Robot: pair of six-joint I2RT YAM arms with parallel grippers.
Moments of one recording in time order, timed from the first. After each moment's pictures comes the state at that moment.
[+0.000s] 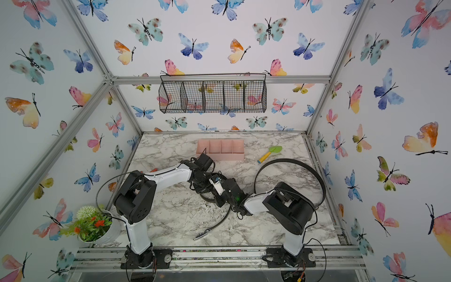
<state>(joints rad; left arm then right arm) -0.64 1.90 1.28 -0.67 0.21 -1.12 0.88 1.79 0.70 0.53 -0.08 0.09</state>
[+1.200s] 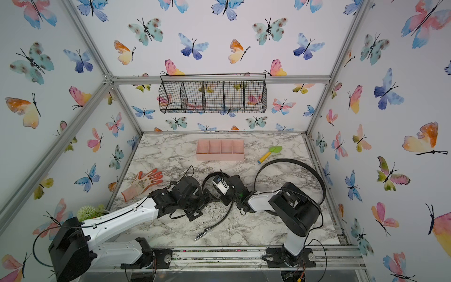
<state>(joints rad) -0.89 1.25 0.82 -0.52 0.22 -1.45 0.82 1.74 0.69 0.41 -0.10 -0.15</state>
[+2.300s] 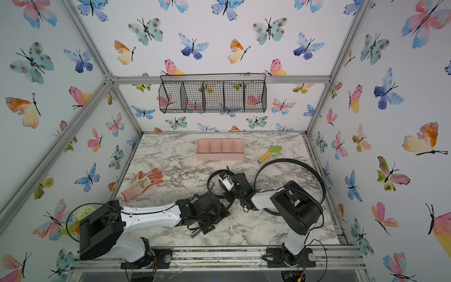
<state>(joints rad) -1.08 1.49 0.74 -0.27 0.11 -1.61 0.75 1.74 0.67 0.43 -0.10 -0.09</state>
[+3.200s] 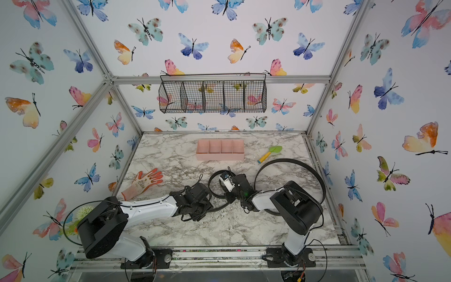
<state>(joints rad) -0.89 1.52 0.74 -0.37 0.05 -1.52 0.74 1.74 0.65 0.46 -0.13 -0.04</state>
